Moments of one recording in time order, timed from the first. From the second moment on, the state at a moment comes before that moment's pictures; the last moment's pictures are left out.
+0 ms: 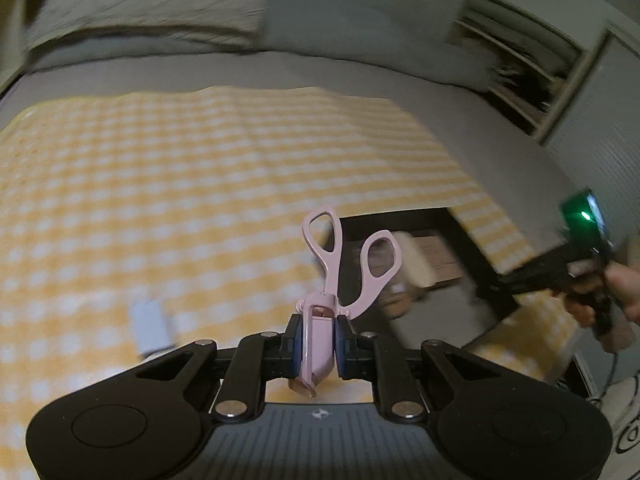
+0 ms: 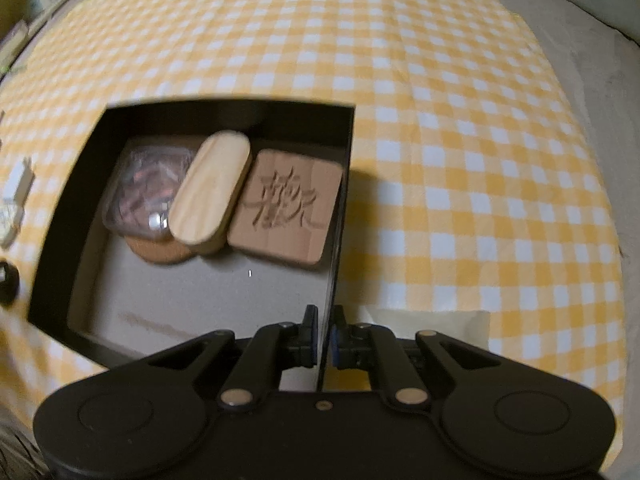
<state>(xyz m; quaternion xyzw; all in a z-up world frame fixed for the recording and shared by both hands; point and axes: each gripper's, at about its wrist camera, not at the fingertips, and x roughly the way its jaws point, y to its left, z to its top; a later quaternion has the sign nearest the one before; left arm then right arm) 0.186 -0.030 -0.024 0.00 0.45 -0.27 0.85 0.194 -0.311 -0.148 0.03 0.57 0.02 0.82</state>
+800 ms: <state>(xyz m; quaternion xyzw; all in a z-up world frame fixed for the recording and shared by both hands) 0.194 -0.179 -0.083 0.19 0.47 -0.43 0.75 0.214 -0.324 -0.137 0.09 0.56 0.00 0.82</state>
